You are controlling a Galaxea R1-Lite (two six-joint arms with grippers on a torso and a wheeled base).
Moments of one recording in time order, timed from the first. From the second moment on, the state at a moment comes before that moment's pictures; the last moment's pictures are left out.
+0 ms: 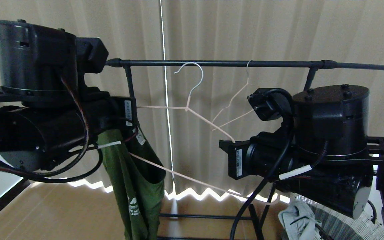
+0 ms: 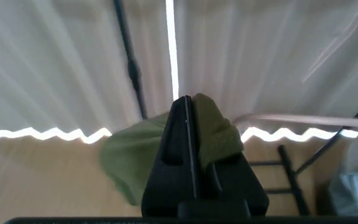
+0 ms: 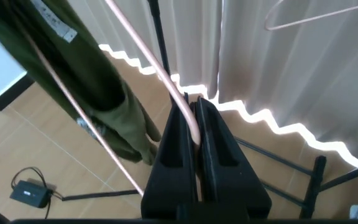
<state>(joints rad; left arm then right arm) -0.67 1.50 -1.09 -0.12 0.56 -0.10 0.89 1.64 -0.99 -0.27 -0.34 0.36</state>
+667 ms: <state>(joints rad) -0.83 1.49 -1.14 -0.16 0.43 -0.12 0.90 1.71 -1.01 -0.35 -0.34 0.35</state>
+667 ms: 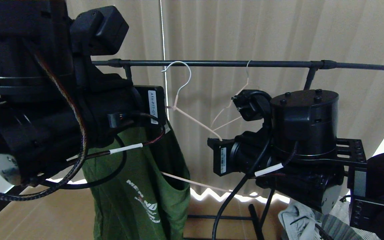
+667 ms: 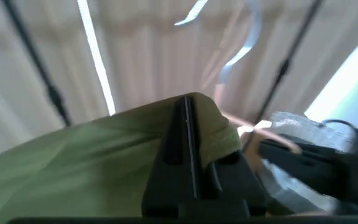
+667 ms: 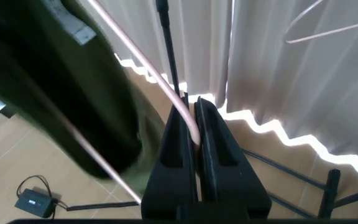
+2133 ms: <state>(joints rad) -0.83 1.34 -0.93 -0.17 0.19 -0.06 0.83 1.57 -0.97 -0.35 -0.34 0.28</state>
